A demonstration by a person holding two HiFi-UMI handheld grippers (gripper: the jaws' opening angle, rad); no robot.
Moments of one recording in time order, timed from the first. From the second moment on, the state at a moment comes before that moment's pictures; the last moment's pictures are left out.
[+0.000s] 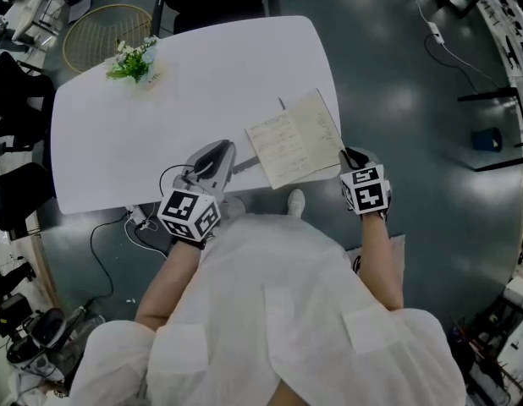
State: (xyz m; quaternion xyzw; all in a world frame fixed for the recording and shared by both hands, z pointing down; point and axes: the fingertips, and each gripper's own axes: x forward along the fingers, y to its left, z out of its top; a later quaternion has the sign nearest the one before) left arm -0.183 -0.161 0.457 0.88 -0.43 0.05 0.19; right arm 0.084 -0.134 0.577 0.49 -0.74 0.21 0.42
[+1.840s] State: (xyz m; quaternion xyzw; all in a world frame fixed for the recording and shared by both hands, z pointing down) left arm -0.230 -0.172 0.439 0.88 -0.45 0.04 0.17; right arm -0.076 -0.105 0.535 0.34 -0.87 0.22 0.29
